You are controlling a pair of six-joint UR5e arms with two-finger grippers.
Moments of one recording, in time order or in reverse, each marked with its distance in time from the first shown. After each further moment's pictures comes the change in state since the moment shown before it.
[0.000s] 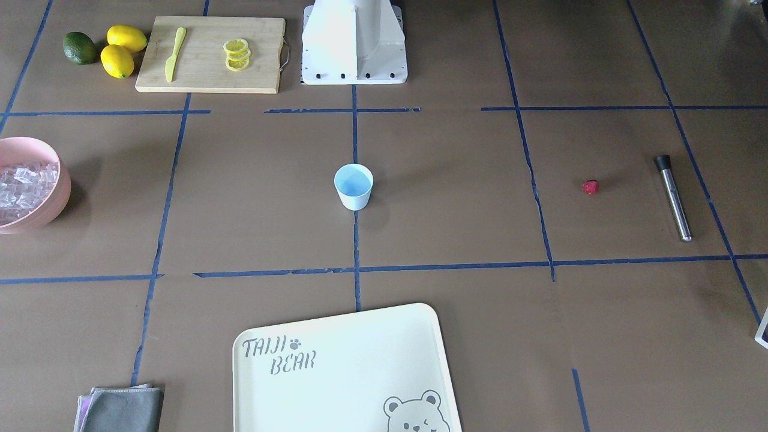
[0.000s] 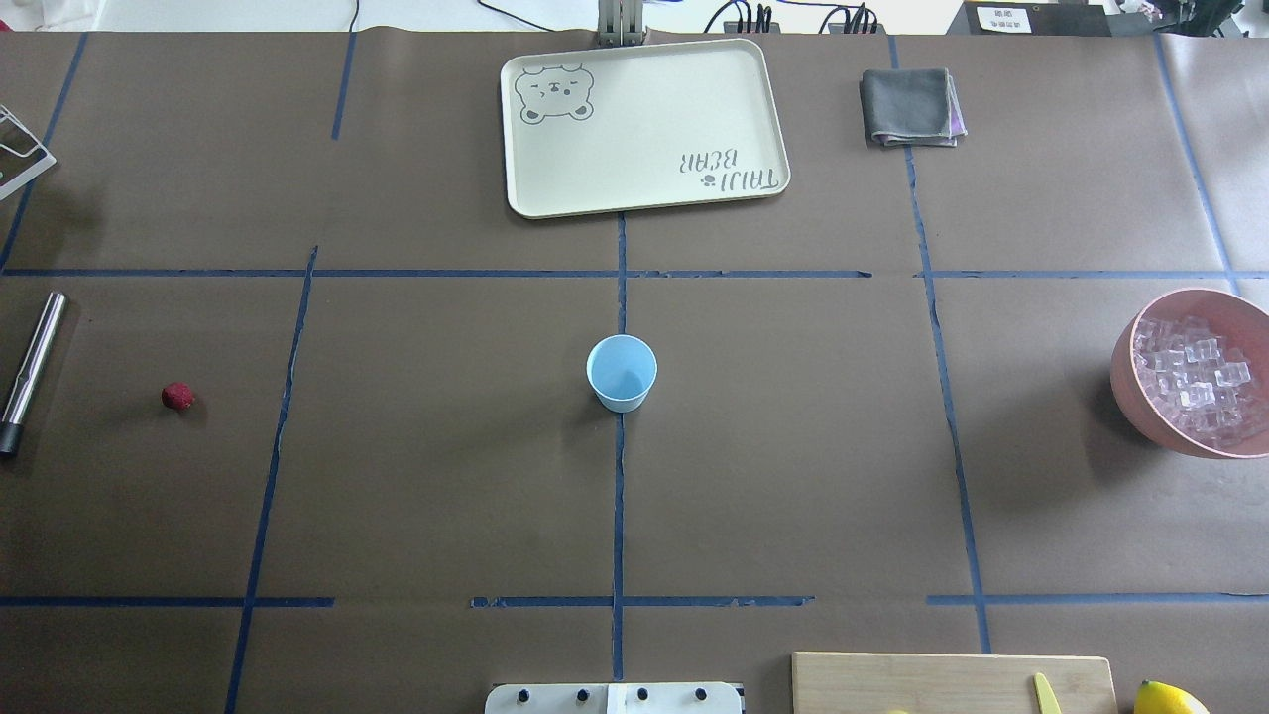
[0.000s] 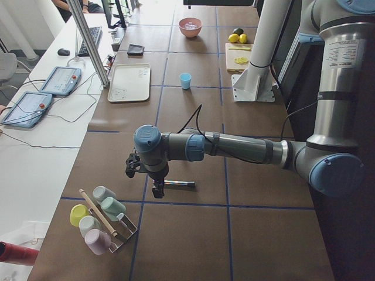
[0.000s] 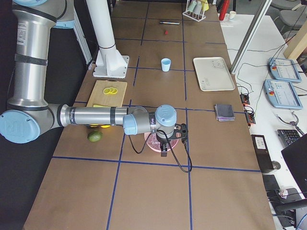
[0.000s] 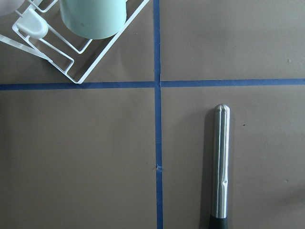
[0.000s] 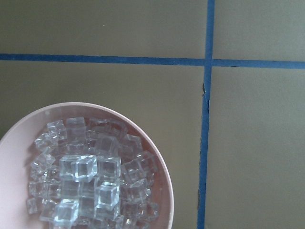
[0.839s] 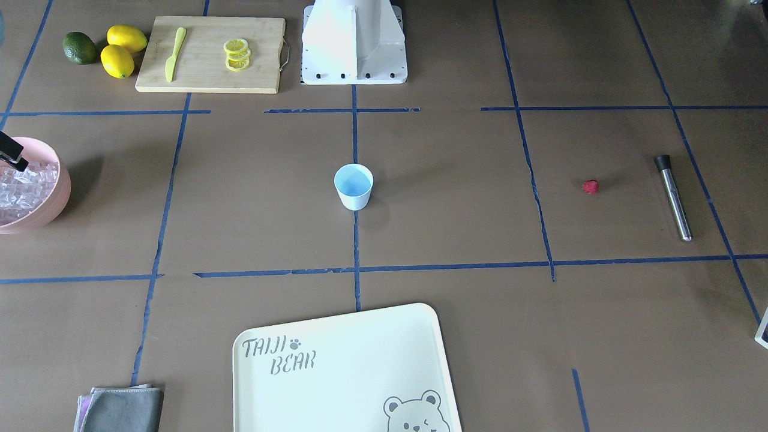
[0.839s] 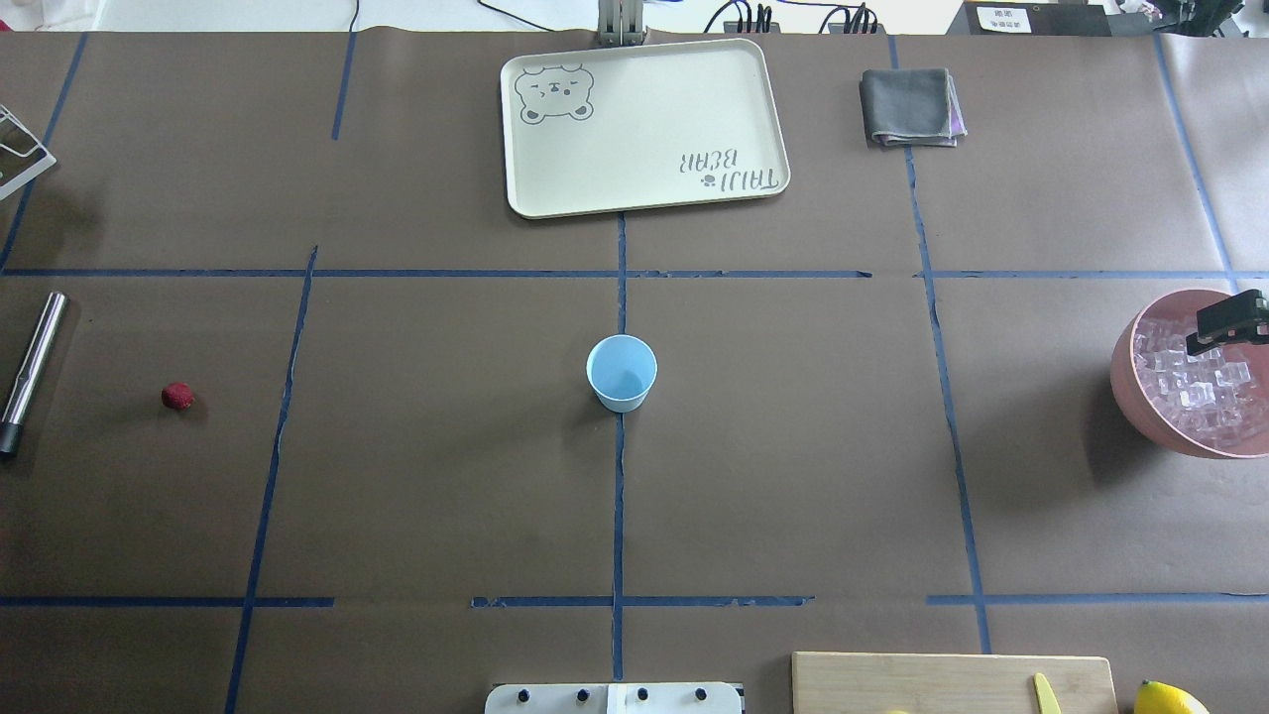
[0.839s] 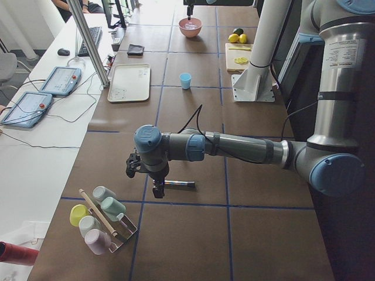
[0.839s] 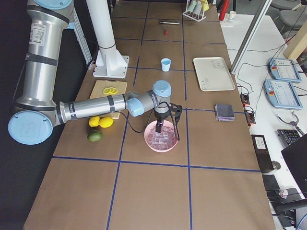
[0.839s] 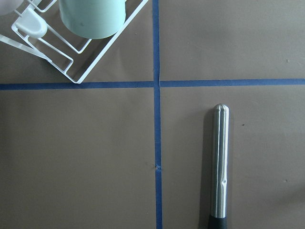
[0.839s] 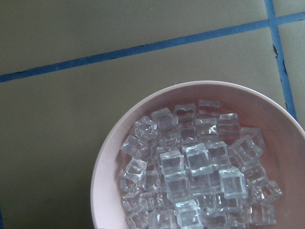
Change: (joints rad) left arm 0.000 0.002 -0.001 -0.001 0.004 -0.002; right arm -0.294 -0.022 0.155 0.098 -0.165 0.611
